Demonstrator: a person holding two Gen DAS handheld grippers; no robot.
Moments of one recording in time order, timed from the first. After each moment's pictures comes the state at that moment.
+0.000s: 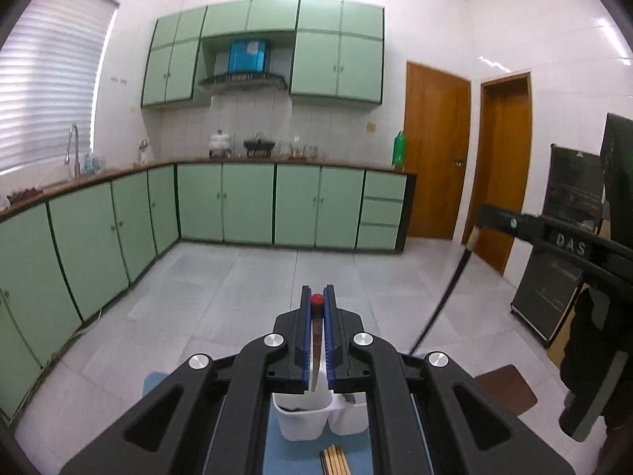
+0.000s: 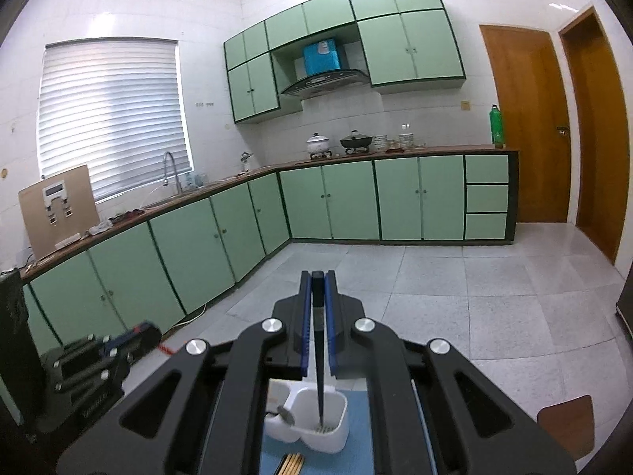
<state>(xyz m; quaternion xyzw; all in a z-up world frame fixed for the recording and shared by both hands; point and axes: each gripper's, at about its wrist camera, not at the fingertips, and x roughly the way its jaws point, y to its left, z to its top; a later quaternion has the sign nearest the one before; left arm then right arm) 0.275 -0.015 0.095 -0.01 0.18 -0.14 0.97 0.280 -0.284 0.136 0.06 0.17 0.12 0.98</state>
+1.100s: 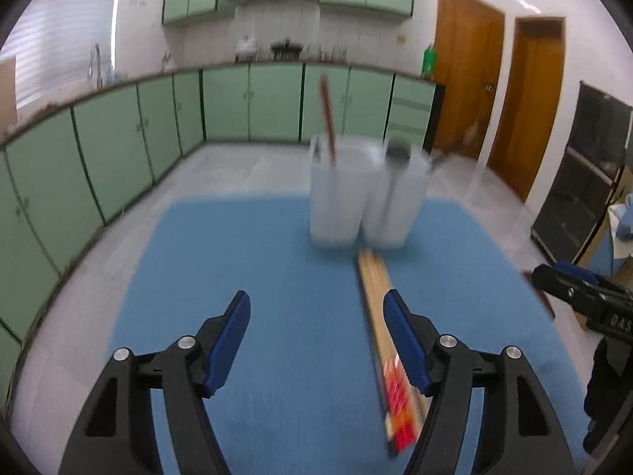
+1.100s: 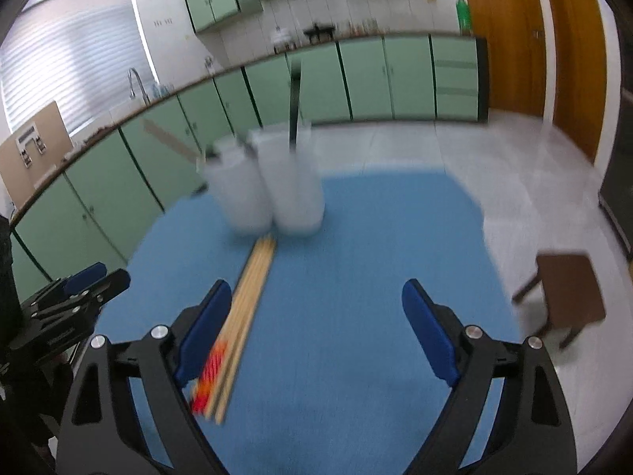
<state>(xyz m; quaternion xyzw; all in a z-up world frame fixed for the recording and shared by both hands) 0.177 0.016 -0.074 -0.01 0.35 -0.09 0.93 0.134 -0.275 -0.082 0.08 0.37 0.08 0.92</state>
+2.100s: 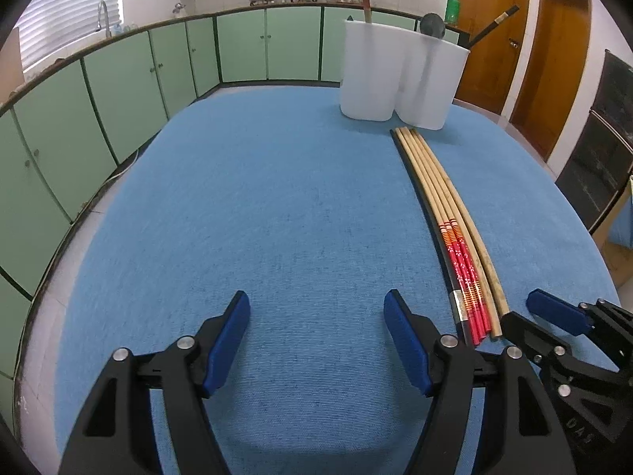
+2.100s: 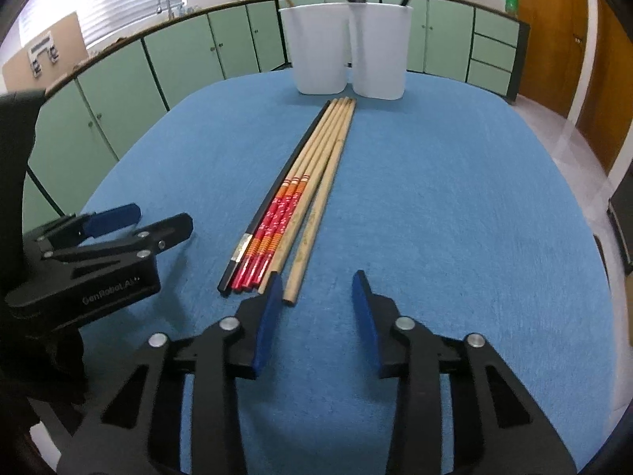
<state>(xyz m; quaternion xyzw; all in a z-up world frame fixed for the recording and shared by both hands) 0.145 0.035 -0.154 0.01 0.43 -0.06 0.90 0.081 -0.171 -0.155 -0.01 0.44 0.11 0.89</state>
